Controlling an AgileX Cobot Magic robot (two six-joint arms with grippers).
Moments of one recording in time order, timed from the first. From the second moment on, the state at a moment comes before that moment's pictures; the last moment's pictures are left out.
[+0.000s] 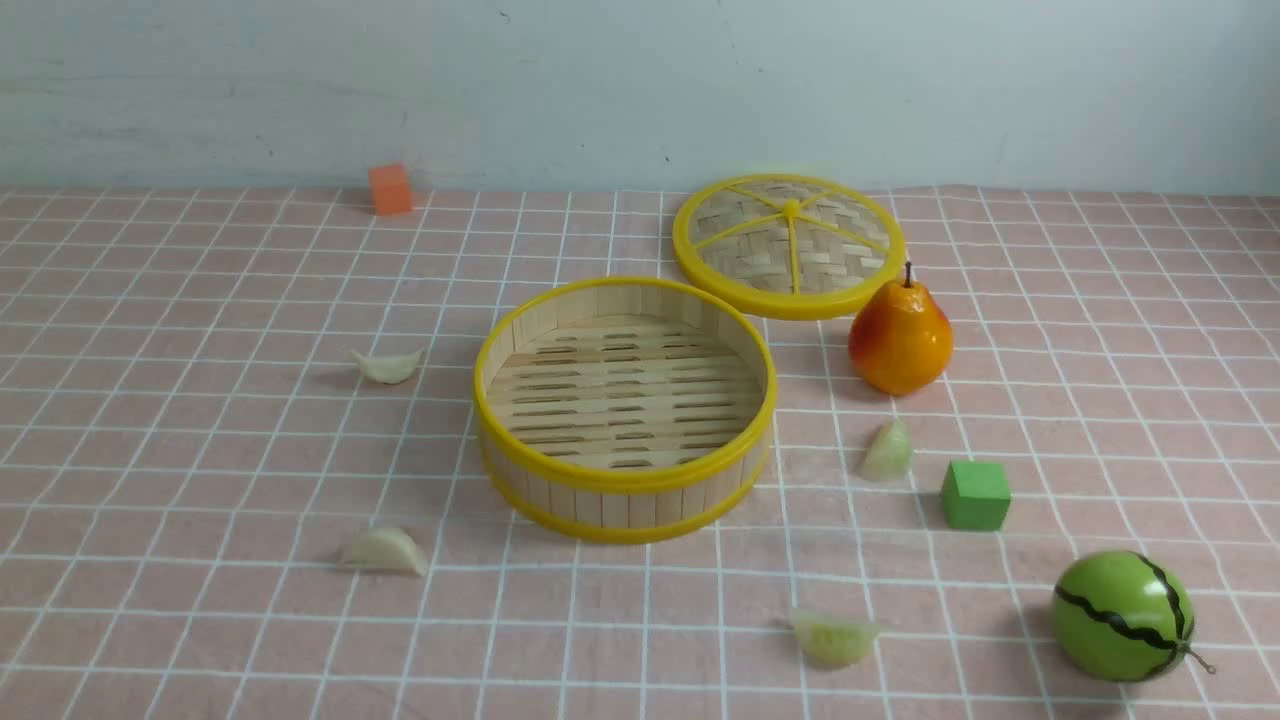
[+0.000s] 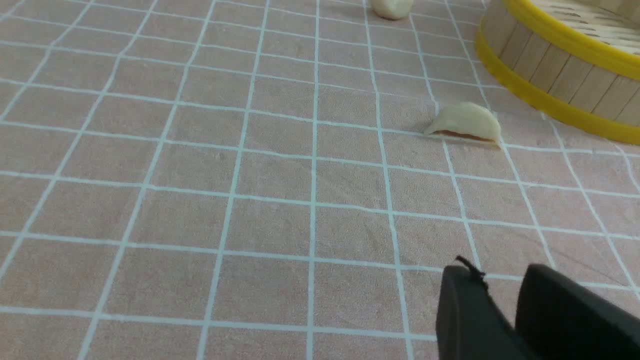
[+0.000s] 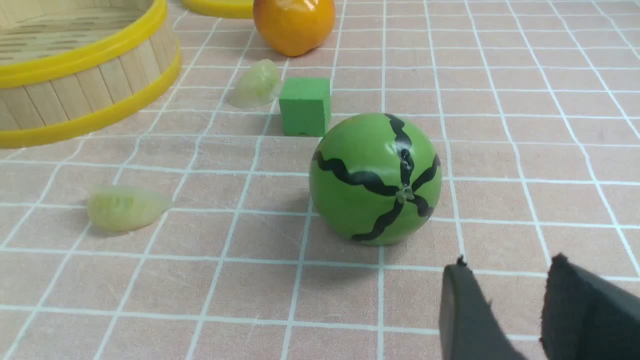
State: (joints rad) right arm 0.06 -0.01 0.02 0.04 0.39 0.07; left arm -0.10 -0.01 0.03 -0.02 0.40 -0.18
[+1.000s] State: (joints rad) right arm 0.06 -0.01 0.02 0.04 0.39 0.07; left arm -0.10 -0.01 0.03 -0.02 0.39 -0.18
